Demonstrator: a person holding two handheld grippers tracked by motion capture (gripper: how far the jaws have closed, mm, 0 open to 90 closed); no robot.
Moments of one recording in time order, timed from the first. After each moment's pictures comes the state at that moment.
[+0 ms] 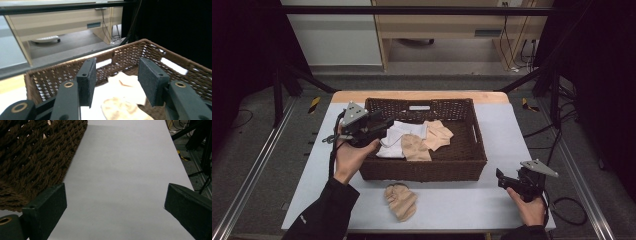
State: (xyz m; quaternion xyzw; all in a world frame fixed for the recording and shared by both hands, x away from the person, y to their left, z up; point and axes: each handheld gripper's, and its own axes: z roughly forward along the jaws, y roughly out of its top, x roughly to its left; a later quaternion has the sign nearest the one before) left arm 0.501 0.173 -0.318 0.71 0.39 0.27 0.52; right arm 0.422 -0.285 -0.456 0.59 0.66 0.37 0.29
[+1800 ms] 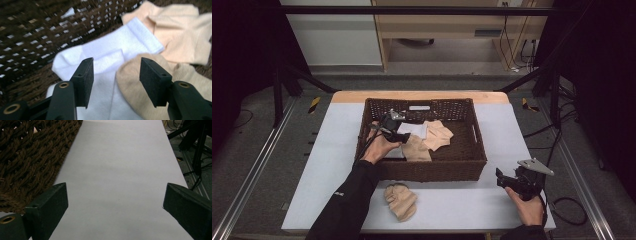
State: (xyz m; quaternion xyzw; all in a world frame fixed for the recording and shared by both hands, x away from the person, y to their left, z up) left arm 0.592 0.124 -0.432 0.84 0.40 0.20 0.32; right arm 0.427 -0.282 -0.458 0.58 0.67 0.35 0.31
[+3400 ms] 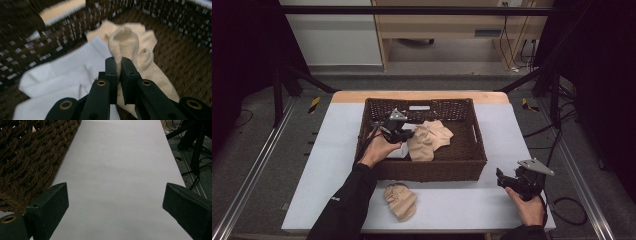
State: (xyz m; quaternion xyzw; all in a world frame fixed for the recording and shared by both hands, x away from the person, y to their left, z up) left arm 0.573 0.121 -0.403 0.83 0.34 0.15 0.42; right arm 0.426 -0.282 -0.458 0.59 0.67 0.34 0.31
